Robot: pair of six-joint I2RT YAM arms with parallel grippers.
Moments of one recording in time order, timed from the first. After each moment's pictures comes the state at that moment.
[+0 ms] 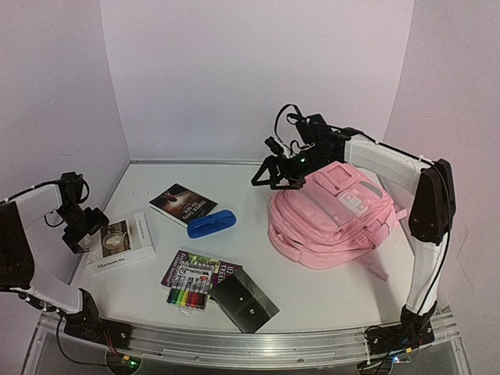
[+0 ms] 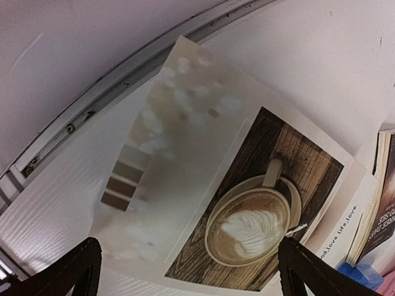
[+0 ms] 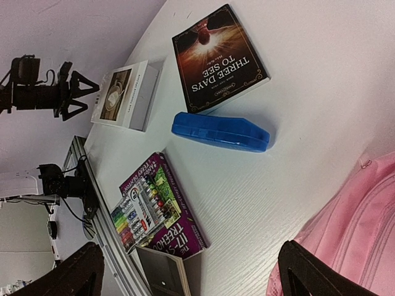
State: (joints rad) left arm 0.22 1.30 0.86 -0.83 -0.02 -0.74; right arm 0.58 2.00 1.83 -0.72 -0.65 0.23
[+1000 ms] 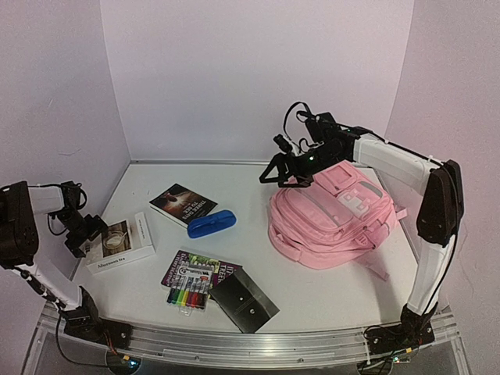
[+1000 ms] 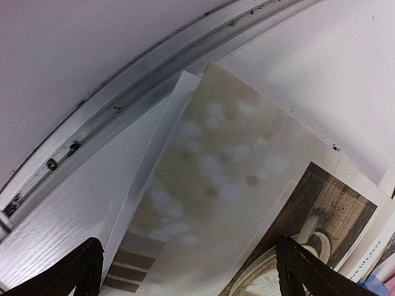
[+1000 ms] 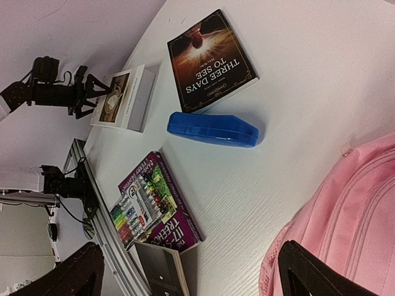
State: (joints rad) left arm 0.32 1.48 0.83 -0.68 0.05 -0.62; right arm 0.54 1.94 1.78 -0.72 -0.66 0.22
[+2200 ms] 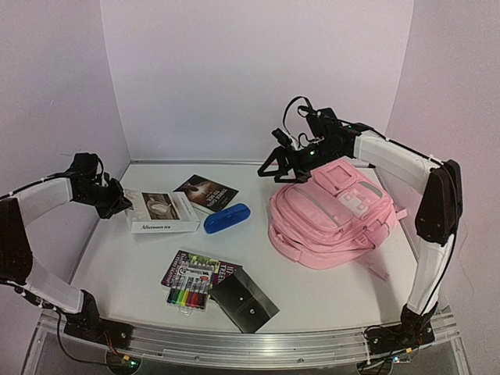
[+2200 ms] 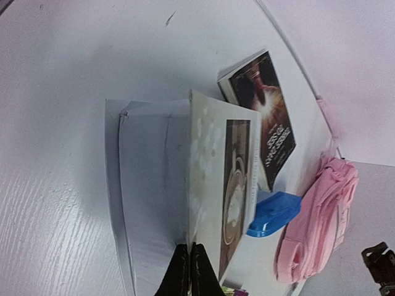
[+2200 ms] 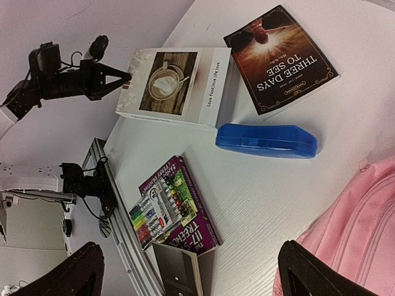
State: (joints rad) left arm 0.04 1.36 0.93 -0.48 0.39 -0.69; right arm 0.53 1.95 1.83 -0.72 -0.74 0.23
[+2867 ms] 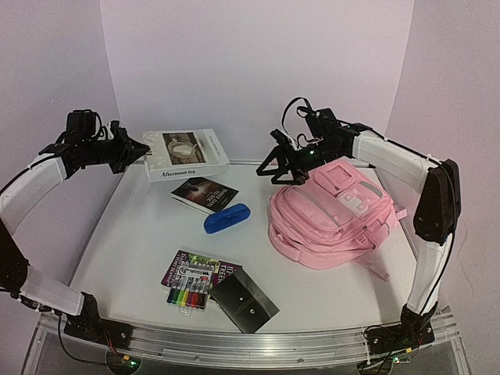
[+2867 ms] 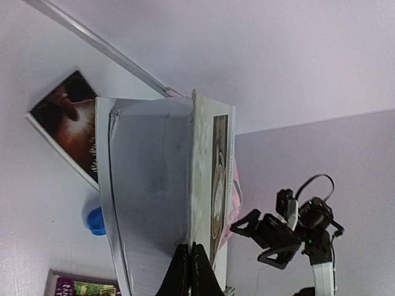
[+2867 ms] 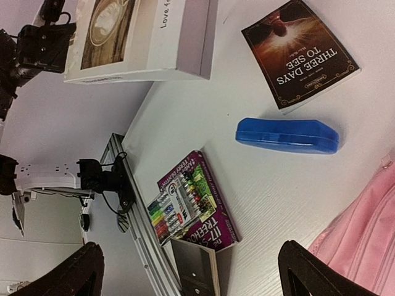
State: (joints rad) left arm -0.10 1.30 1.21 -0.37 0.59 -0.92; right arm 0.53 1.97 1.84 -0.72 -0.82 0.26
